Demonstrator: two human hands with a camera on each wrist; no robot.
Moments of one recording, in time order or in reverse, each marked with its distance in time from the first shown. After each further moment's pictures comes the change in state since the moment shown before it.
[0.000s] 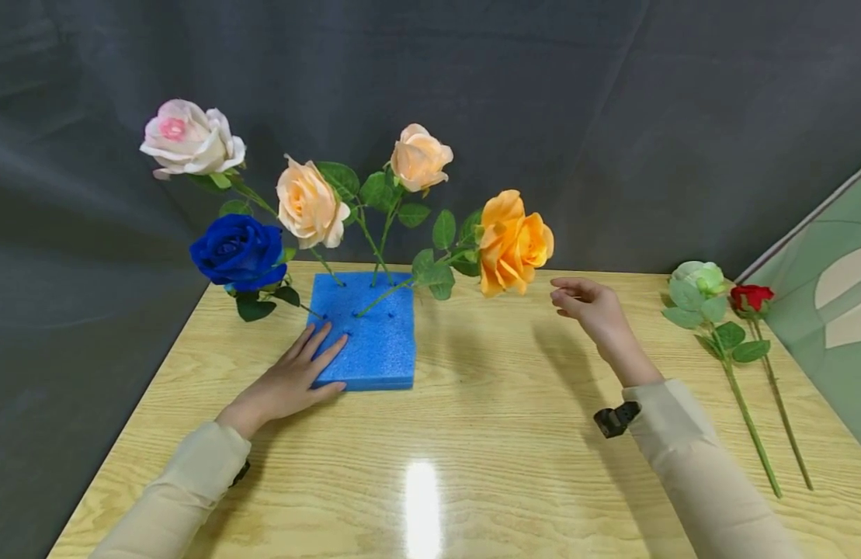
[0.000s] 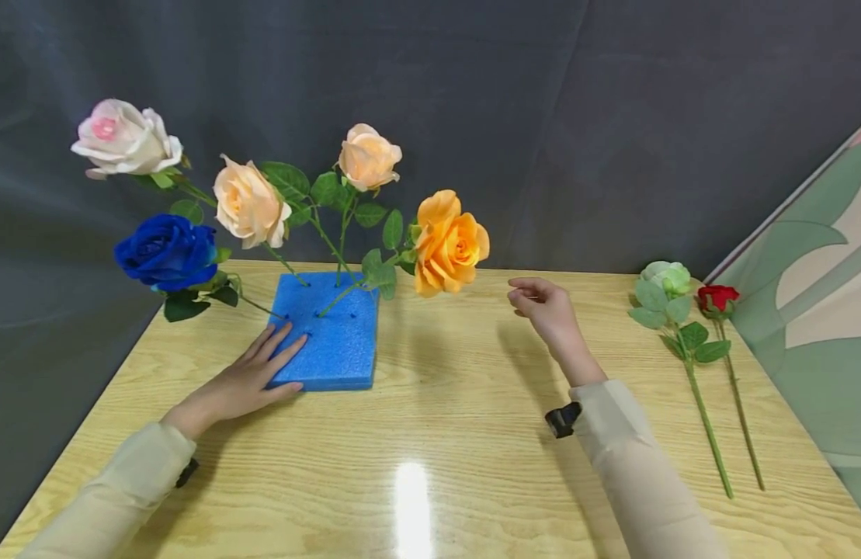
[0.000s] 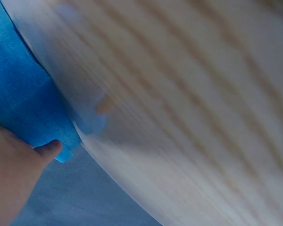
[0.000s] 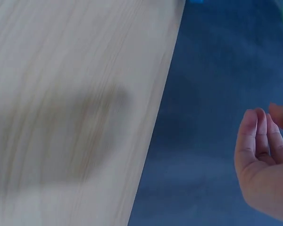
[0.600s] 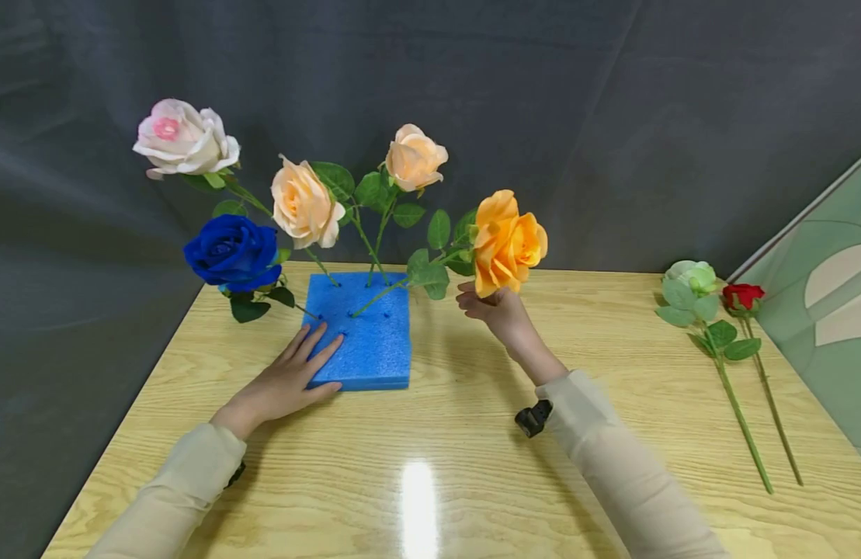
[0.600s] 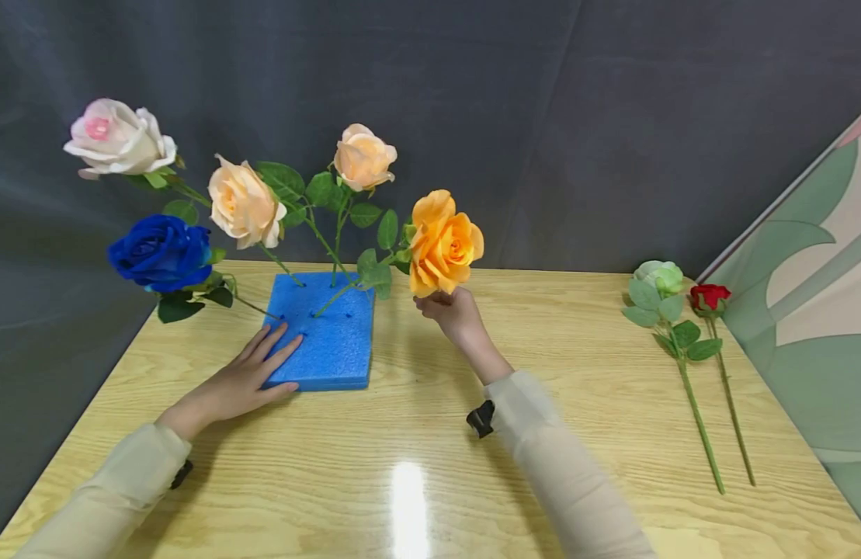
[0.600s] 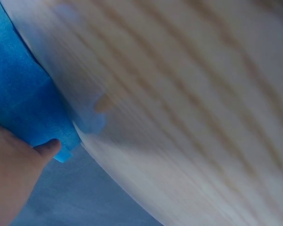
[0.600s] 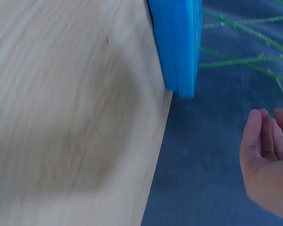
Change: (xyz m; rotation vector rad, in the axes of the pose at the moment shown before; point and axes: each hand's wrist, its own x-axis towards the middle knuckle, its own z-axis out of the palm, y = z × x) left_hand -0.001 0.000 0.001 -0.015 0.000 0.003; right_hand 0.010 -0.035 0.100 0.185 -0.151 -0.050
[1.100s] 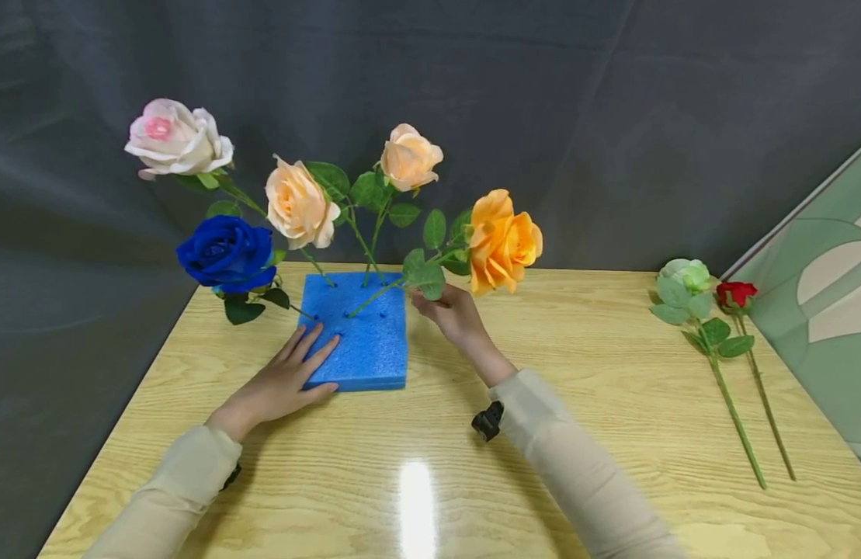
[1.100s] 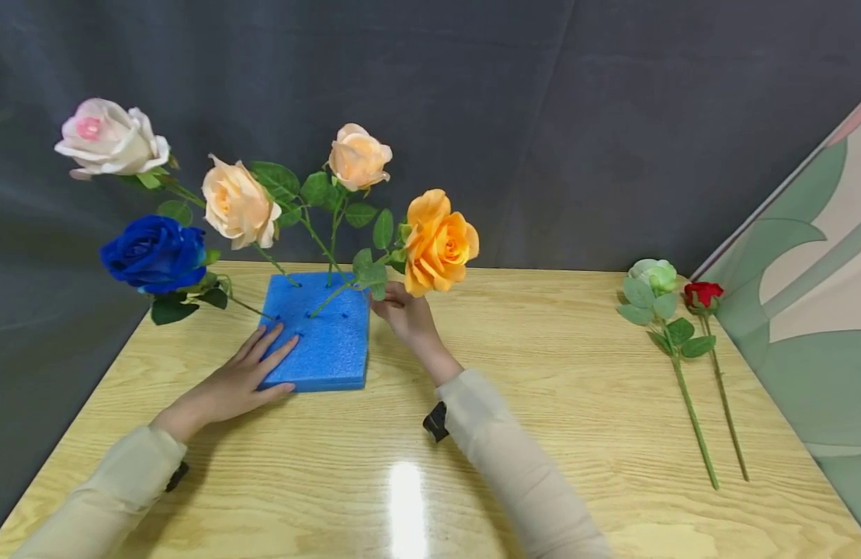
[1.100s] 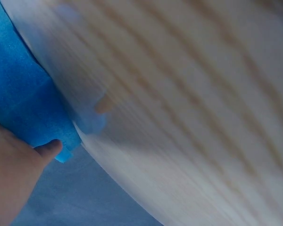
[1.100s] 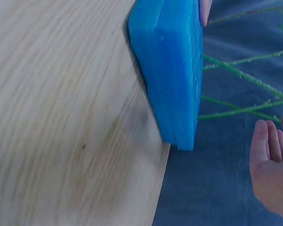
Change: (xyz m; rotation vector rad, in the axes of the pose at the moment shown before) left_hand 0.000 0.001 0.000 0.006 0.005 0.006; right_hand 0.009 -0.008 0.056 0.021 0.022 -0.112
